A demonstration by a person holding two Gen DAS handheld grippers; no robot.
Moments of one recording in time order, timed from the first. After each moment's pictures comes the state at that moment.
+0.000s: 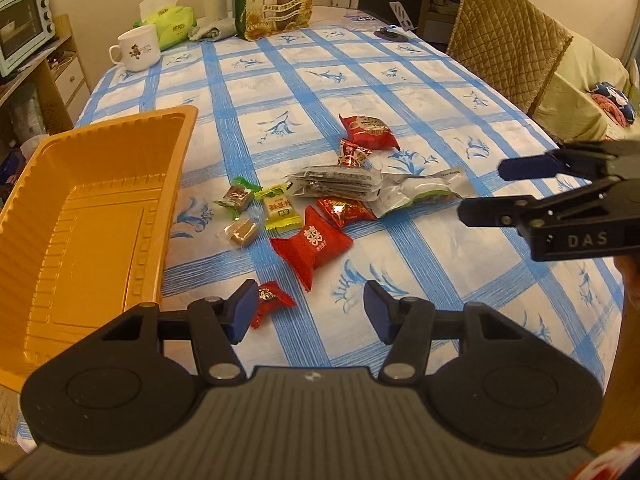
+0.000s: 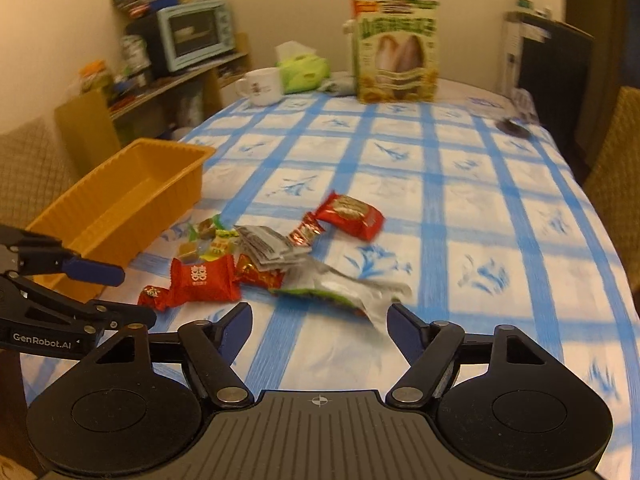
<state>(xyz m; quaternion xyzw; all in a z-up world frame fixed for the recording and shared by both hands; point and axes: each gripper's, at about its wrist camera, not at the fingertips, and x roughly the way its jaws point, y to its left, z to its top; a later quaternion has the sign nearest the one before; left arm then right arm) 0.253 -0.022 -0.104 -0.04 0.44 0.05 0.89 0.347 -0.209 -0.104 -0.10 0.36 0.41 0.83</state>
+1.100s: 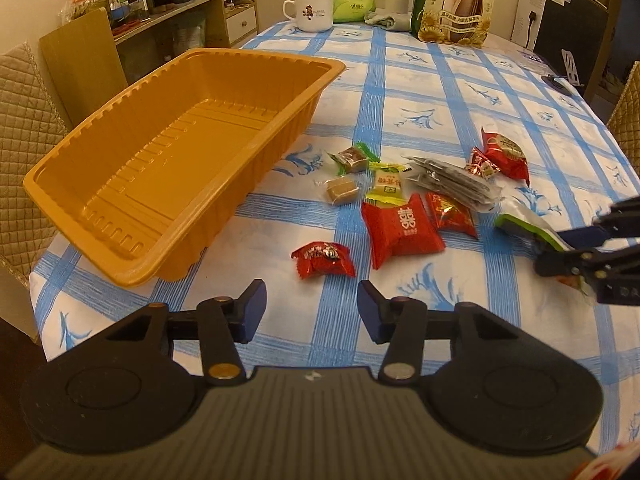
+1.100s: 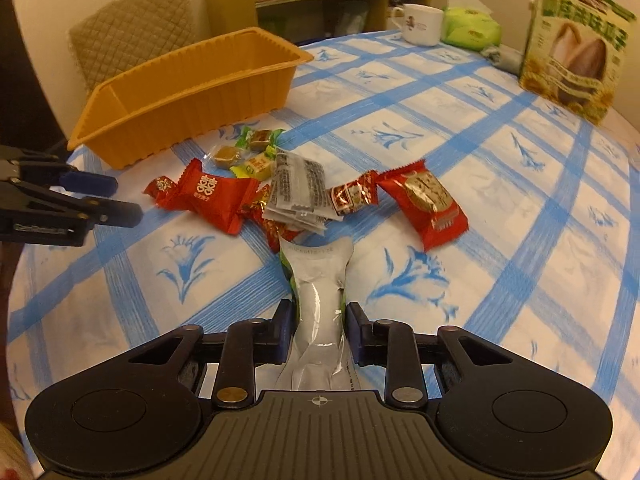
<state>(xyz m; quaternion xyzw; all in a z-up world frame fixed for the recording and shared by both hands) 0.245 -0.042 -0.134 -0.13 0.41 0.31 0.85 0.421 -0.196 -0.153 -0.22 0.37 0.58 0.69</state>
